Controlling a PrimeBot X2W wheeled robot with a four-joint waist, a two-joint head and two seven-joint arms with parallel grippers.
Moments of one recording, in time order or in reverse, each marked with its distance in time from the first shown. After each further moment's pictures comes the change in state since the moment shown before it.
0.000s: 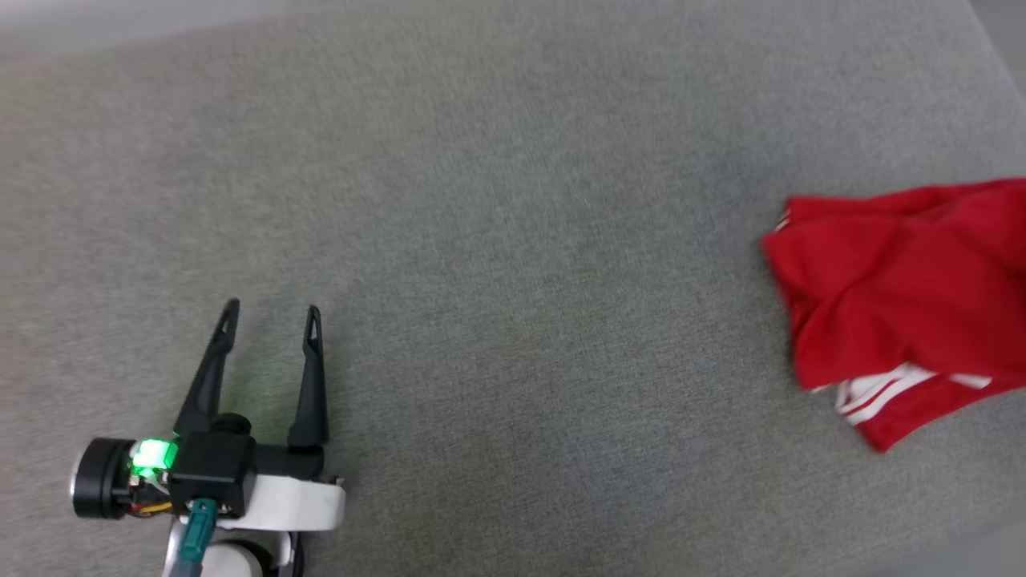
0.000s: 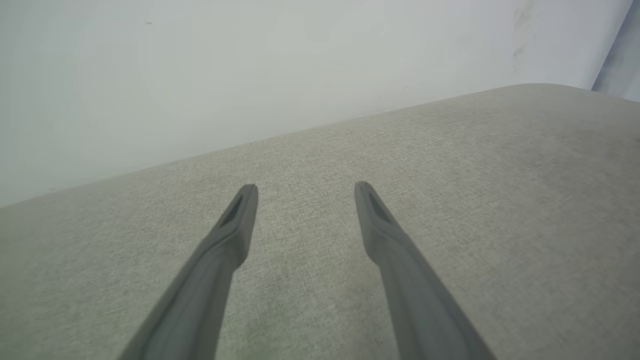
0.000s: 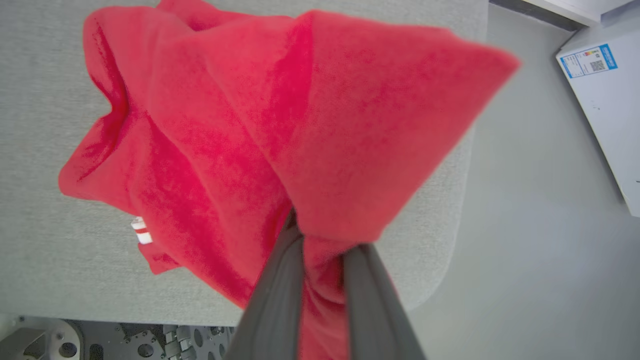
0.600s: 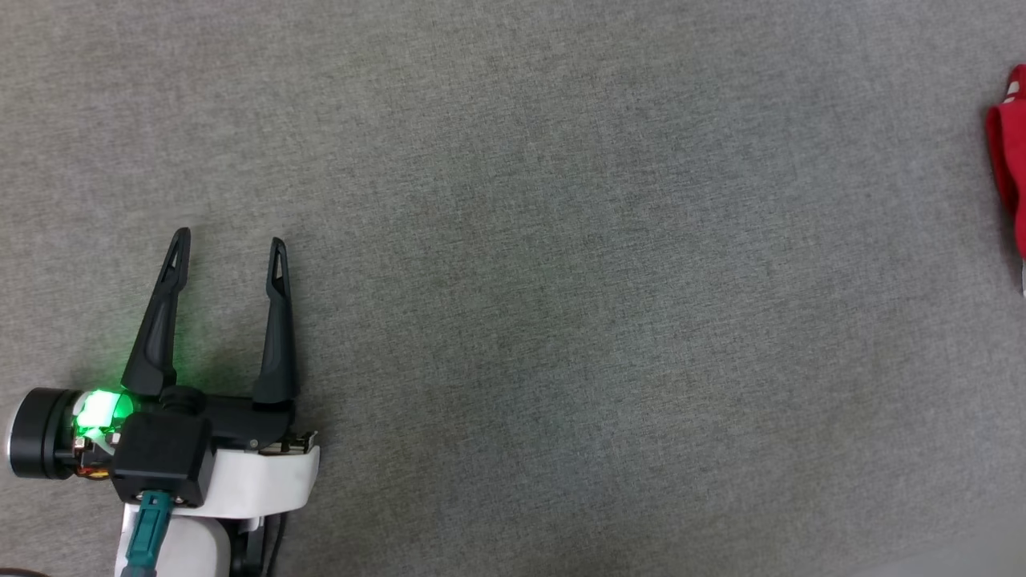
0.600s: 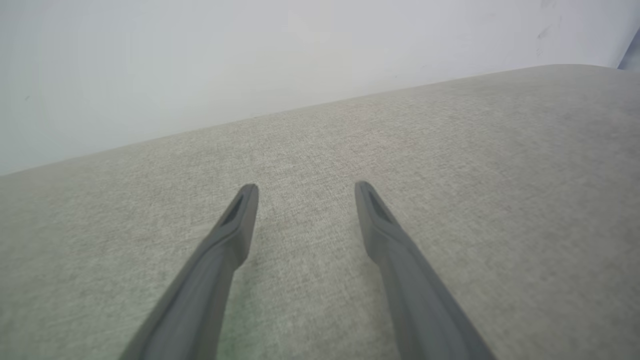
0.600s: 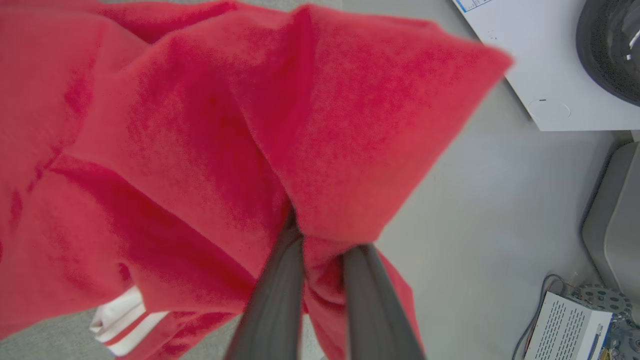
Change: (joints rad) left arm -0.068 0.064 0.011 -0.138 0.004 0.017 -0.004; right arm -0.204 0.041 -0.166 0.448 -0.181 0.000 -0.130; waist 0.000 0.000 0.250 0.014
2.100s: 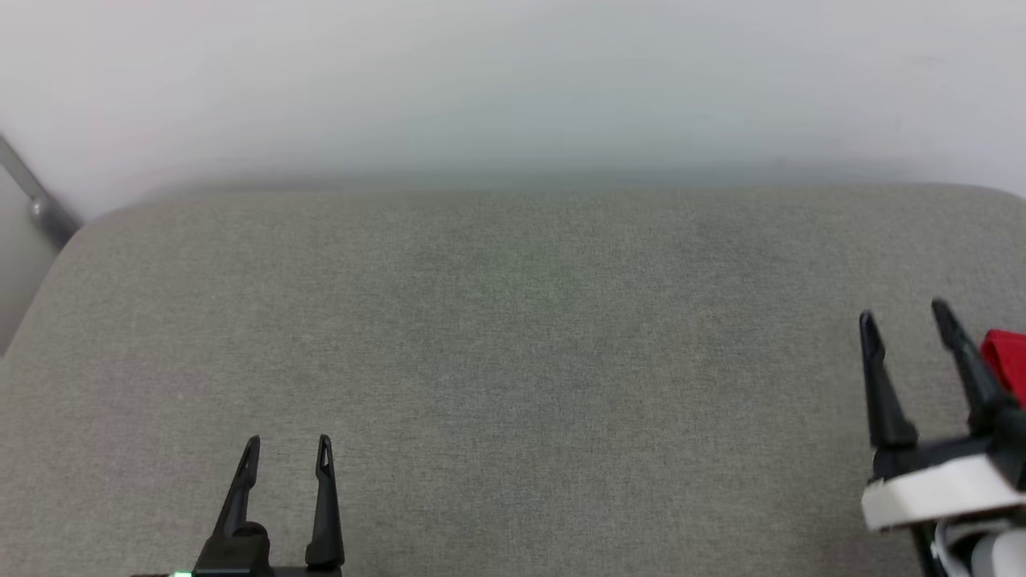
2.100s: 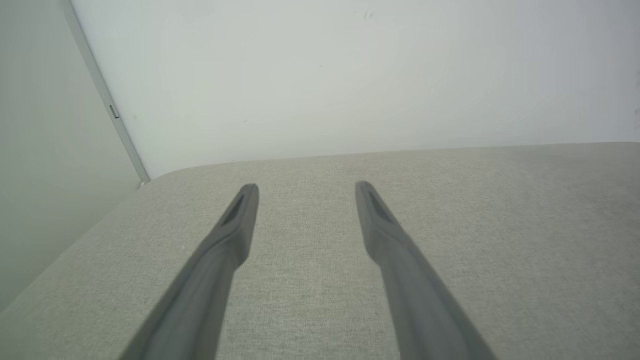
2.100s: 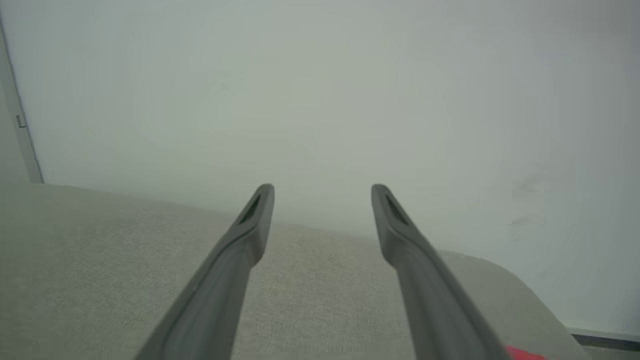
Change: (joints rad) left arm 0.273 -0.130 0.000 0.182 -0.063 0.013 0.004; right arm 0.615 0.765 -0.310 -0.464 -0.625 0.000 -0.810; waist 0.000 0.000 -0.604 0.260
